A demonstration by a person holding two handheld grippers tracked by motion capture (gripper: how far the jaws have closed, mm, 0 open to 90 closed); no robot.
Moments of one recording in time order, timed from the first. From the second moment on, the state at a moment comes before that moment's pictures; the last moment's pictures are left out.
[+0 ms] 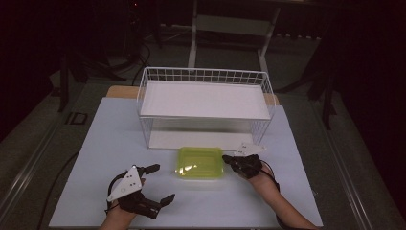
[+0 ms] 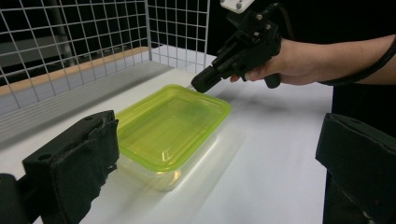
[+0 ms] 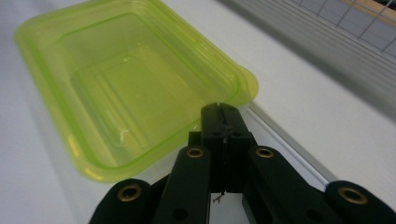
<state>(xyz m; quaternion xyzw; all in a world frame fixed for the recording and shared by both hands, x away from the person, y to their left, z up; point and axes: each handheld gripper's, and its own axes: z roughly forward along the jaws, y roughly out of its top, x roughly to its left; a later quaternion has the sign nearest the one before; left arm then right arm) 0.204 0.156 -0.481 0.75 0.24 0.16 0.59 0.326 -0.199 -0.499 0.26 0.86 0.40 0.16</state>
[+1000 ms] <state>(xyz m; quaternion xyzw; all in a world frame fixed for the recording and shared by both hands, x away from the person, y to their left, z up) 0.229 0.156 -0.464 0.75 0.29 0.17 0.57 0.290 -0.208 -0.467 0.29 0.82 0.46 0.16</state>
